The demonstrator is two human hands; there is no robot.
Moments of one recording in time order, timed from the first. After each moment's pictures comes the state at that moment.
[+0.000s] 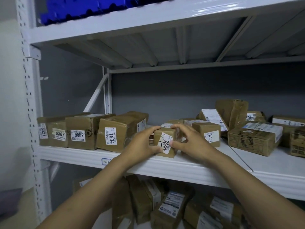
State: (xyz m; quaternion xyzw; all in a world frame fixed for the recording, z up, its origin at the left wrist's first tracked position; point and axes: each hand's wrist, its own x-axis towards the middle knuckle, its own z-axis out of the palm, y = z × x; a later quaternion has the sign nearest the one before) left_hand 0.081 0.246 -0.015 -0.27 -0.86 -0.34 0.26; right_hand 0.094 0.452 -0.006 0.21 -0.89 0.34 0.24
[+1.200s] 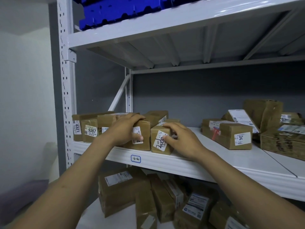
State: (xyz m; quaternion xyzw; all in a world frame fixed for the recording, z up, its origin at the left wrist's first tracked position) left_hand 0.072 0.105 0.028 -0.16 -0.94 -0.07 0.29; right_hand 0.074 0.345 -0.005 0.27 -0.88 0.27 0.27
